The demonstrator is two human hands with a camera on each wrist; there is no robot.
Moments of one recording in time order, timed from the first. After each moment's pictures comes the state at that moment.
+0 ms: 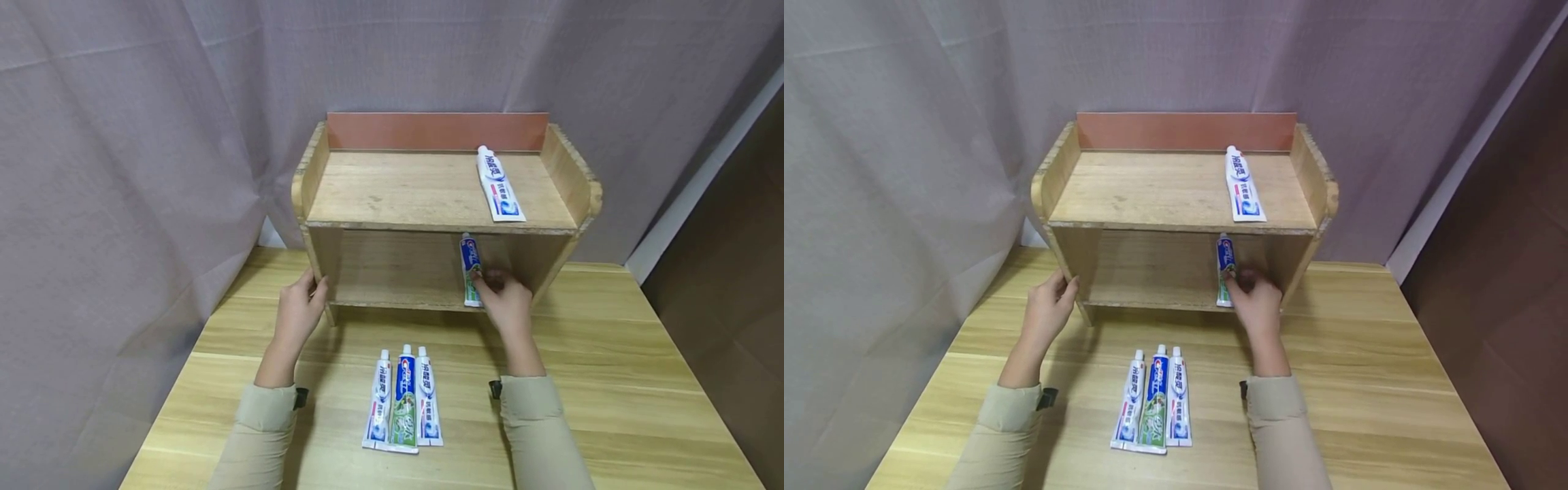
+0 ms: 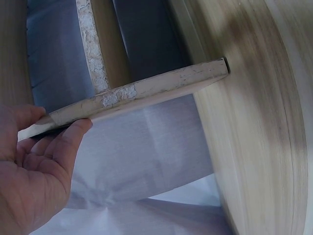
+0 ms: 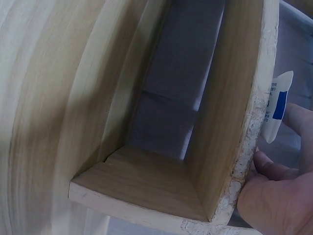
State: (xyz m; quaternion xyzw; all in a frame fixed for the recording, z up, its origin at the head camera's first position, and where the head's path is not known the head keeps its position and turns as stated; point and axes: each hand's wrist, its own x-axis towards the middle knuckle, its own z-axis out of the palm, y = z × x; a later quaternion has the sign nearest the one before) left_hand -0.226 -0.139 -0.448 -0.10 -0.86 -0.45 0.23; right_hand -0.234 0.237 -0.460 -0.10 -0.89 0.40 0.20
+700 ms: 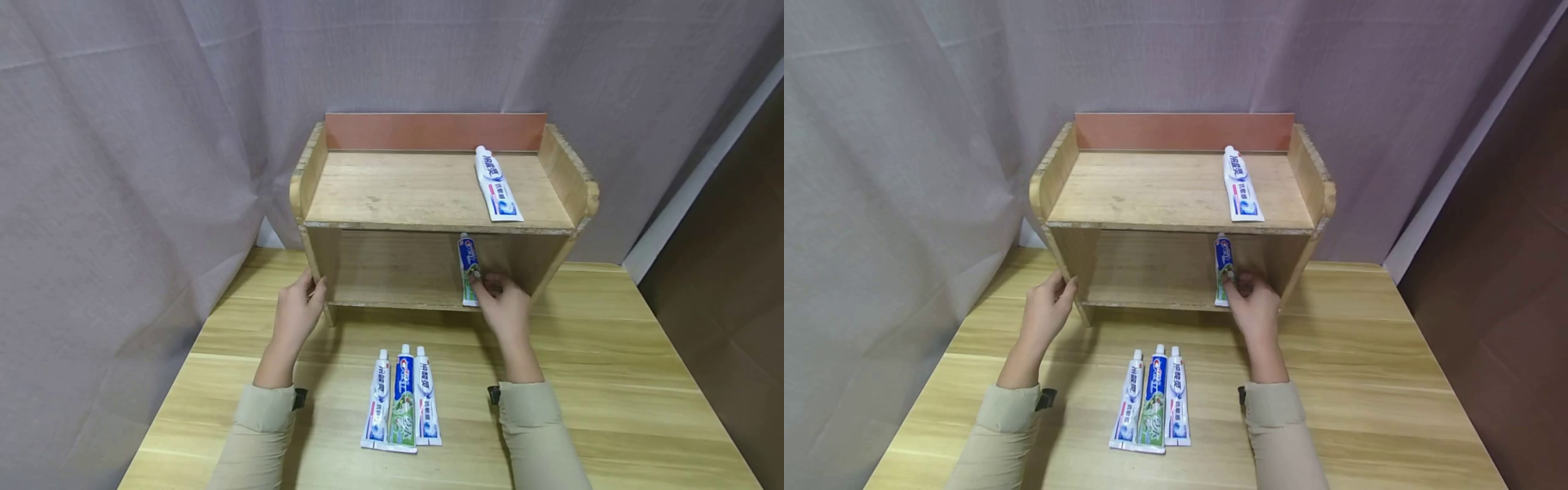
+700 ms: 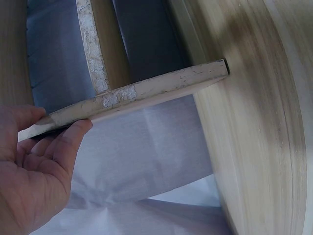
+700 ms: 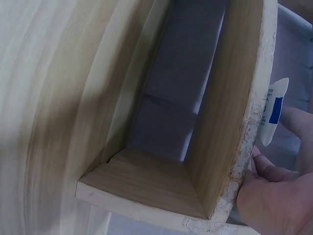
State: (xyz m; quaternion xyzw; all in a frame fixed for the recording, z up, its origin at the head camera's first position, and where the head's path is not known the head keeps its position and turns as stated) left_hand -0.226 -0.138 -0.449 -0.09 -0.86 -0.45 0.23; right_hand -0.225 0.234 -0.464 -0.08 -0.87 0.43 0.22
